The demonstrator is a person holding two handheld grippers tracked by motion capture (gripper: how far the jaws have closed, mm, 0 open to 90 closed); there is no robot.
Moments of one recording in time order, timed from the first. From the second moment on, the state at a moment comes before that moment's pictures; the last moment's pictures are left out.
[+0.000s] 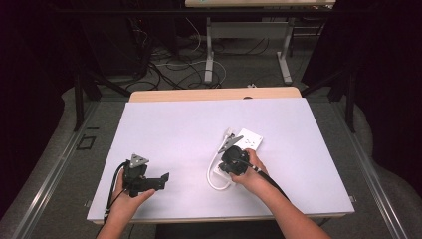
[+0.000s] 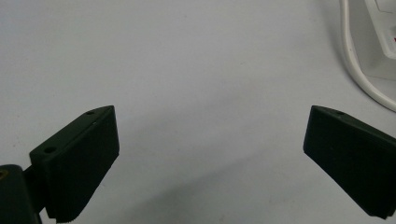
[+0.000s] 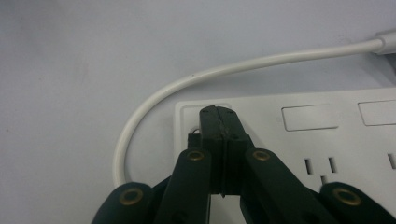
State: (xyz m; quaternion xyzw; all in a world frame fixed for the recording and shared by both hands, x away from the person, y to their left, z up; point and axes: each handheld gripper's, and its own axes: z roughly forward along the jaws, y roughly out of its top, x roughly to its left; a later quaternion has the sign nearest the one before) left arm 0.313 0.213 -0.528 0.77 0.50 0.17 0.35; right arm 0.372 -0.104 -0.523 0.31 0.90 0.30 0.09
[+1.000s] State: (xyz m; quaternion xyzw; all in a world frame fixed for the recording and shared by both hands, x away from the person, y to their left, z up) left arm 0.314 0.216 -0.527 0.77 0.50 0.17 0.35; right arm 0.385 -0.110 -0.511 0.33 0.89 0.31 0.07
